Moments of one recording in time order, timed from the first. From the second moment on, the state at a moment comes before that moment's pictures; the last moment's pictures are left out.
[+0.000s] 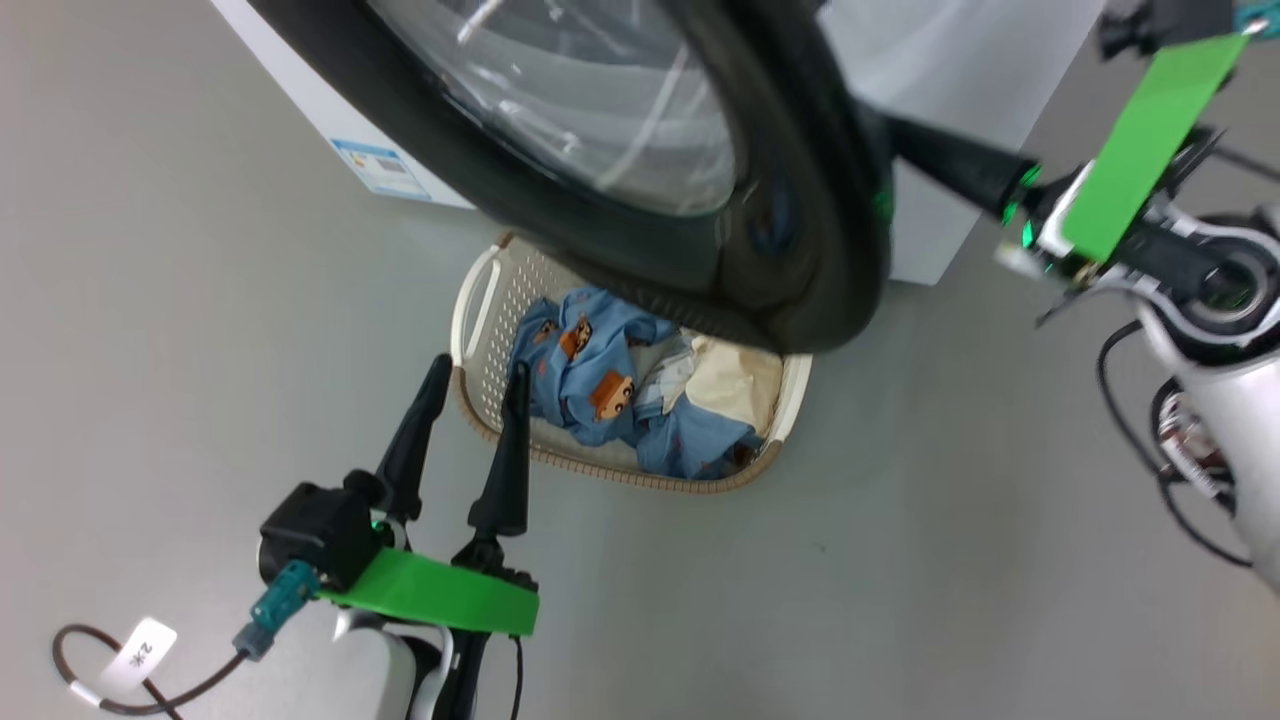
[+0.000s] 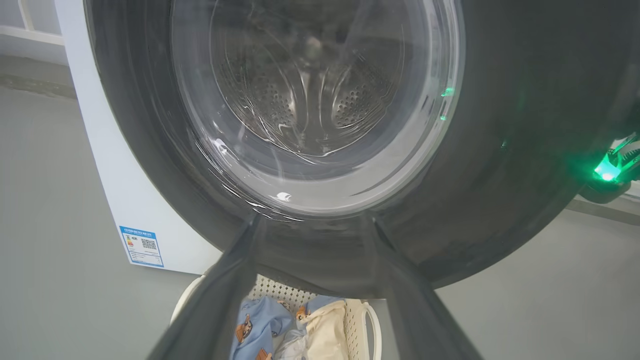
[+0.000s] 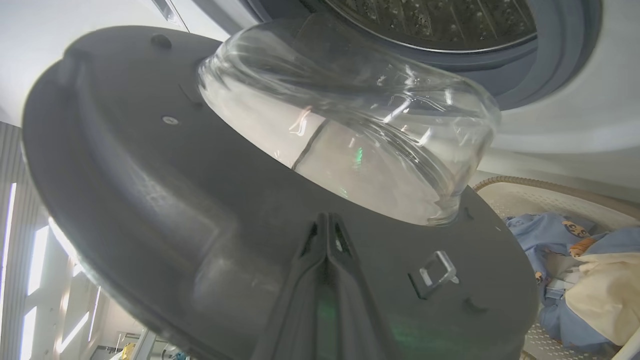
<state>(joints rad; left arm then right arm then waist) -0.32 0.03 -0.31 0.24 -0.42 -0.09 -0.26 -0.86 -0.37 0.41 0.28 1.58 0.12 0.62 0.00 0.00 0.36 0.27</state>
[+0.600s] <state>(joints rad) -0.24 0.03 -0.27 0.25 -0.39 -0.10 -0.26 -0.72 -0.29 0.48 0.23 1.58 0.12 0.69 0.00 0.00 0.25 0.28</state>
